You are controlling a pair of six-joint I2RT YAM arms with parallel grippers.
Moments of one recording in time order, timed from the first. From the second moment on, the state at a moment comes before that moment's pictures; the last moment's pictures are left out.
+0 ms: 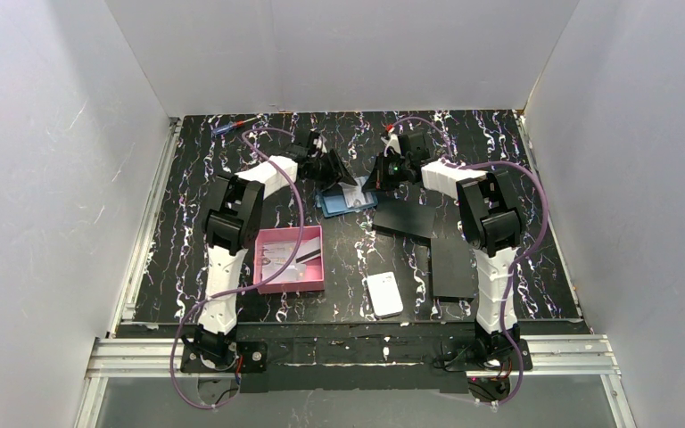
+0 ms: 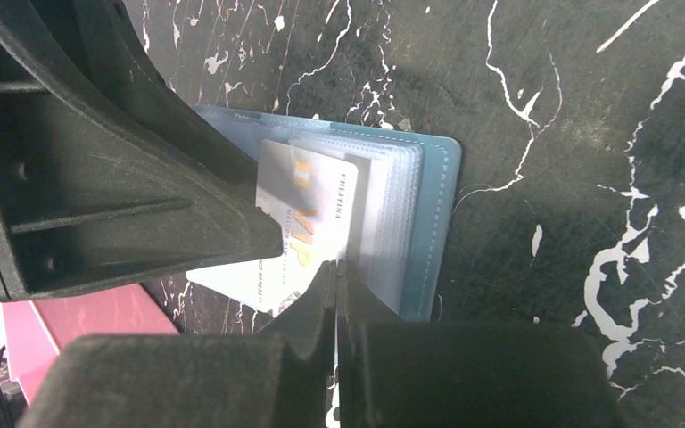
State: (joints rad) left arm -0.38 2.28 1.65 -0.27 0.52 -0.84; right arm 0.38 2.16 1.47 -0.08 -0.56 0.41
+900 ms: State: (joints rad) left arm -0.40 2.29 1.76 -0.45 0.57 -0.80; right arm 0.32 2.15 1.45 -0.12 -0.59 0.41
